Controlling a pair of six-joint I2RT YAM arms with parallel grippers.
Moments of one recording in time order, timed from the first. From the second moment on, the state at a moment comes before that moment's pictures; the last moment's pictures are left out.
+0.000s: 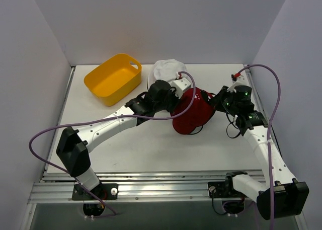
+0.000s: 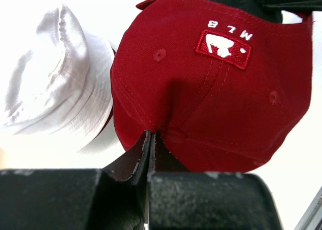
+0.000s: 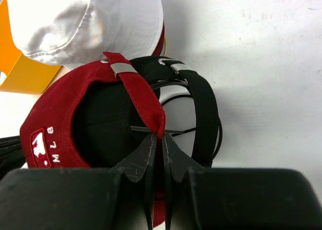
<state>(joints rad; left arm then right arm) -0.88 1.65 1.45 -0.22 -0.02 0.05 0.12 1.06 0.93 -0.36 -0.16 0.44</state>
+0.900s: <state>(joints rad) -0.89 1.73 1.47 -0.15 0.01 0.05 0.12 1.08 0.98 -0.38 0.02 0.41</state>
